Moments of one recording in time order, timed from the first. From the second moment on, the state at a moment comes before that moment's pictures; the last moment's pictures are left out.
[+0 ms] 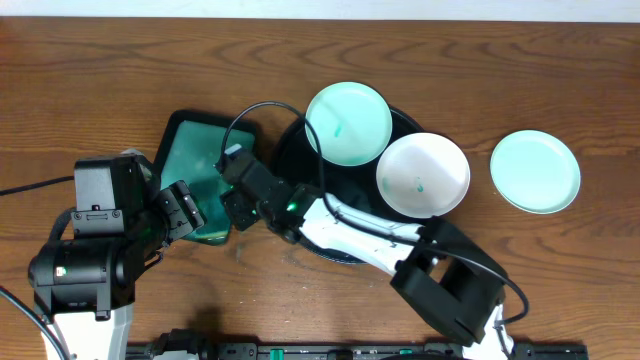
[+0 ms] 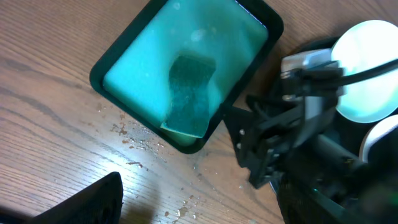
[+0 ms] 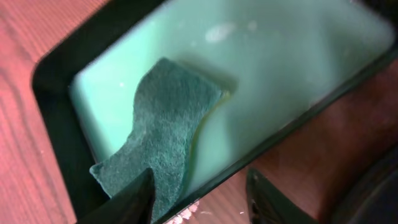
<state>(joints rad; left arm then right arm) 0.03 0.97 1.19 -1.27 0.02 -0.43 0.99 2.06 1.39 -0.14 -0.04 0.40</state>
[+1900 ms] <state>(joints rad) -0.11 1.83 1.19 -0.97 0.11 -0.23 0.23 1.37 1.41 -1.07 -0.29 0.32</state>
